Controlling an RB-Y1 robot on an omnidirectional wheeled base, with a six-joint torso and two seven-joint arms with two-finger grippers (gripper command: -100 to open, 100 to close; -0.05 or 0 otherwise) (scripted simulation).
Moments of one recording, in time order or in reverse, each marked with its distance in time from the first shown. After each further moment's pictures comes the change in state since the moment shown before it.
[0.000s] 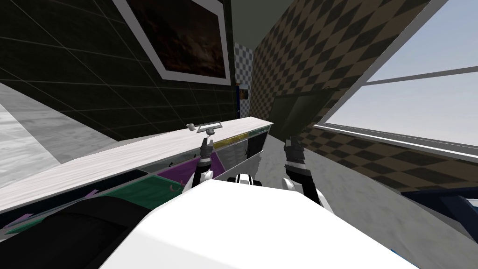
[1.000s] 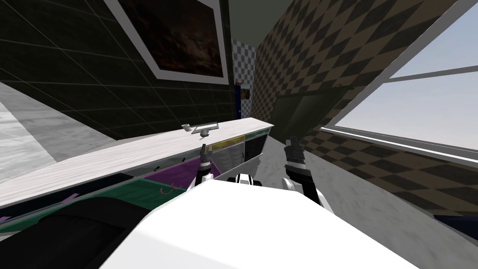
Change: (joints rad) left arm -0.038 0.002 0.028 0.271 0.069 -0.175 0.076; right arm 0.000 0.000 0.000 0.000 0.000 0.000 0.000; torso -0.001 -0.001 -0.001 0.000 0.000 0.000
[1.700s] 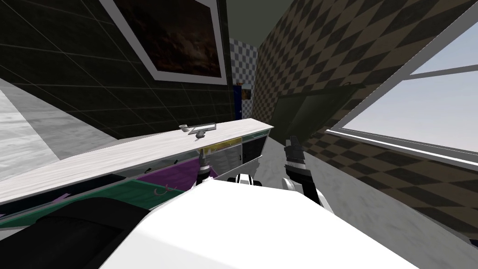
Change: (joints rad) left arm -0.027 -0.010 0.024 0.196 0.051 -0.122 0.058; right arm 0.000 0.000 0.000 0.000 0.000 0.000 0.000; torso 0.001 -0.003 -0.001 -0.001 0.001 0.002
